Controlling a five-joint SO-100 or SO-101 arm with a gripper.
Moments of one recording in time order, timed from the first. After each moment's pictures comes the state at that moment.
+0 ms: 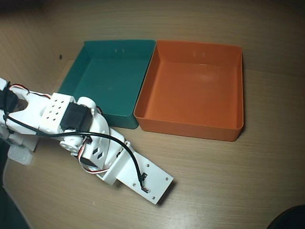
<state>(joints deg) 1.1 58.2 62.0 75.8 -68.0</state>
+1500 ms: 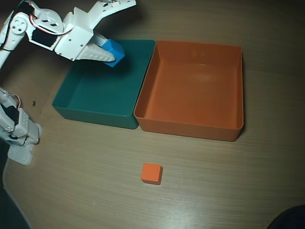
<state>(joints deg) -31.3 96.3 69.9 76.3 -91.4</state>
